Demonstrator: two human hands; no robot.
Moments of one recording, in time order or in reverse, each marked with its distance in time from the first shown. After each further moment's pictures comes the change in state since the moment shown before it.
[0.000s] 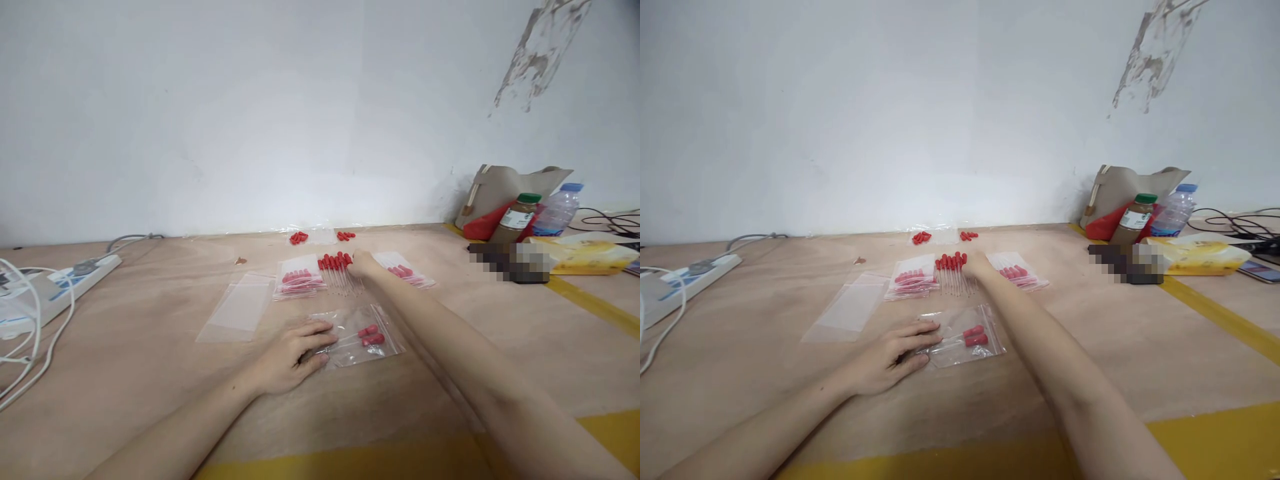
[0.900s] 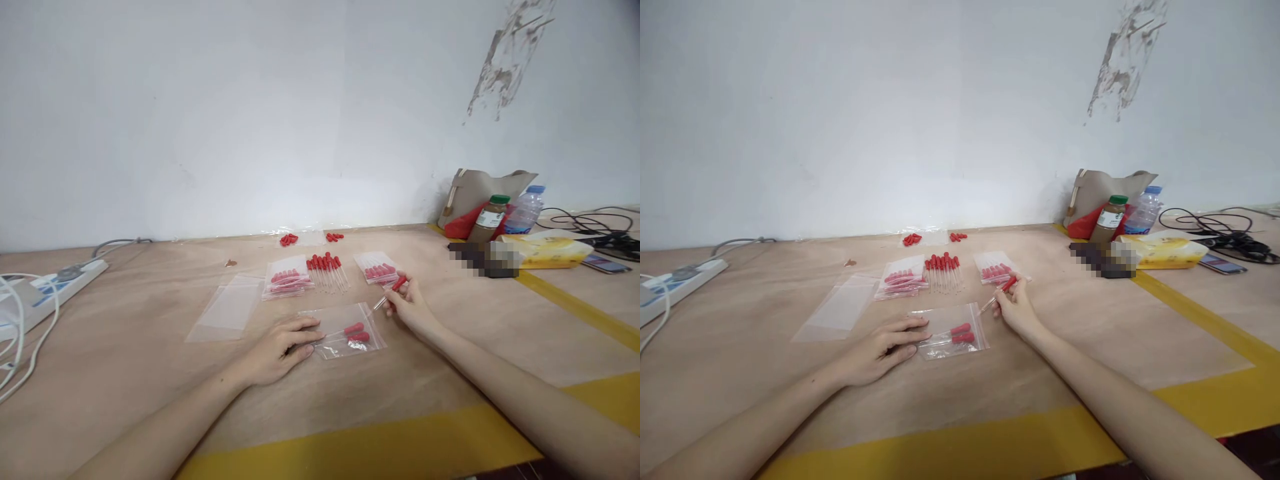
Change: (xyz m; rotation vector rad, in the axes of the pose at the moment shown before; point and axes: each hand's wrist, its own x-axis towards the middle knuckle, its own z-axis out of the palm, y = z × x) left_hand 0.001 -0.003 0.000 0.025 -0.033 -0.028; right_hand -0.119 0.078 -0.007 1.069 0.241 0.065
